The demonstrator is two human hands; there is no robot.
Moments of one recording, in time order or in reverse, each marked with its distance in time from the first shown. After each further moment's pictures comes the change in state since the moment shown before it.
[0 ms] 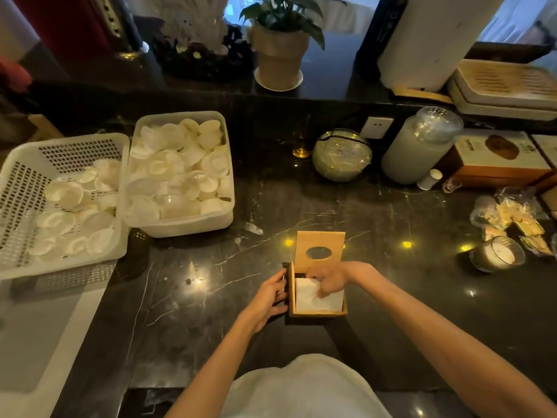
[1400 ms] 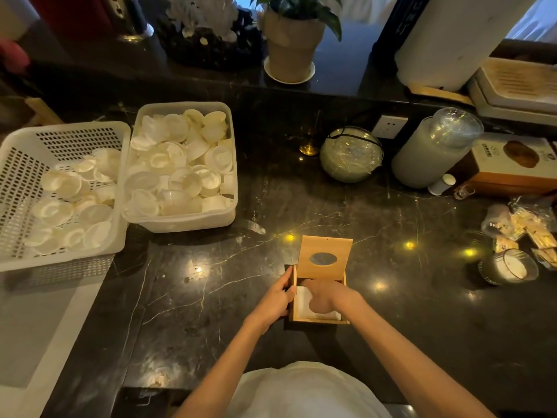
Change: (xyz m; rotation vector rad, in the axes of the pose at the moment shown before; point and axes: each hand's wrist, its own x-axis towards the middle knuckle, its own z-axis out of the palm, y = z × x) left_hand -0.007 0.018 0.018 0.195 -0.005 0.095; right_hand 0.001 -0.038 0.020 0.067 0.107 0.178
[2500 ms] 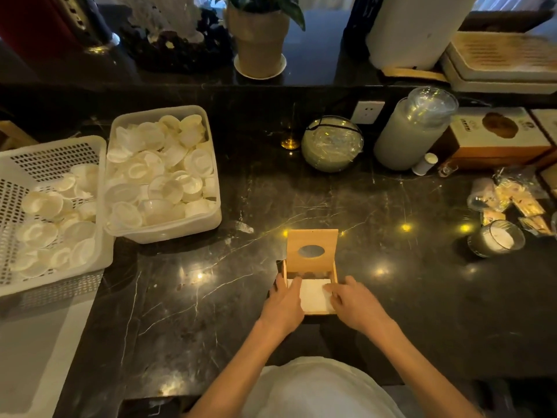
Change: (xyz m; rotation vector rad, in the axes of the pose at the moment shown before) left_hand -0.002 -0.005 0.033 1.066 0.077 0.095; right_hand -0.039 0.065 0.053 0.218 0.373 0.053
